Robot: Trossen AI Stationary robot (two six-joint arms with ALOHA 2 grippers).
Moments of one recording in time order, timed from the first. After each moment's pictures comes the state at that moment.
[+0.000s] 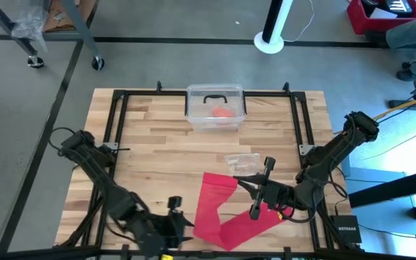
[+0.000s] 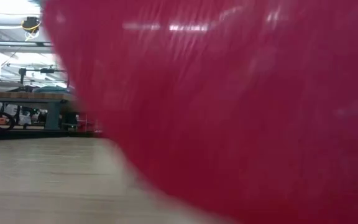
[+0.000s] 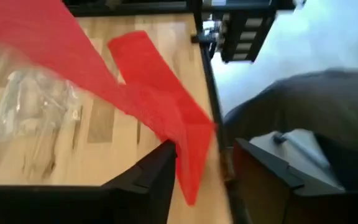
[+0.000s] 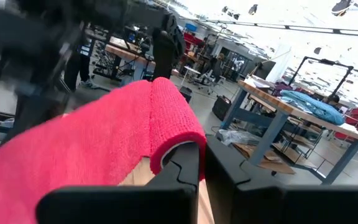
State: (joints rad) left arm -0.80 1.76 1.67 -0.62 -0.54 -0.51; right arm 0.77 1.40 1.03 0.47 1.03 -0.44
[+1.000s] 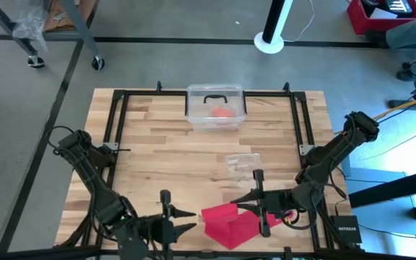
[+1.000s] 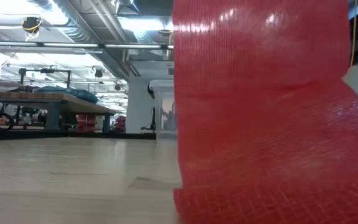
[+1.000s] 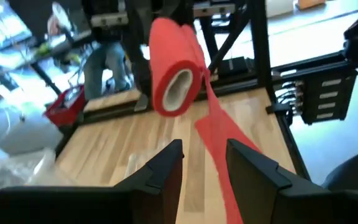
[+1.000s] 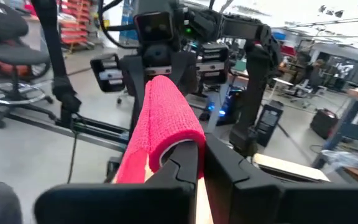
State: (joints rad) left arm -0.87 1.75 1.67 -0.44 -1.02 -0.13; right arm 0.77 1.40 1.03 0.40 0.64 -0.22
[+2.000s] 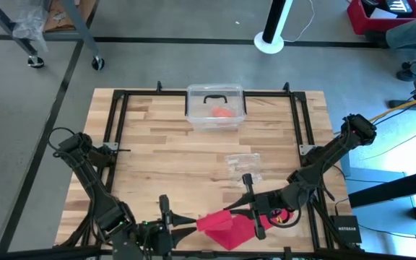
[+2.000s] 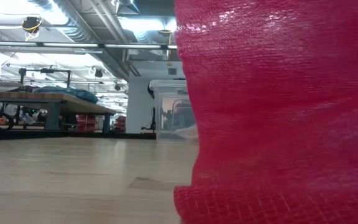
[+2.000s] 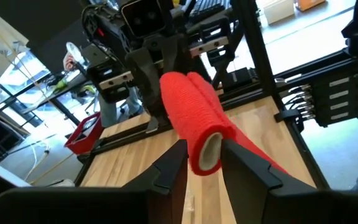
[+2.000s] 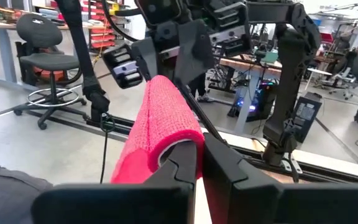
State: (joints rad) left arm -0.90 1.77 1.67 -0.30 -1.09 0.08; right arm 0.72 1.46 1.03 0.43 0.48 -0.12
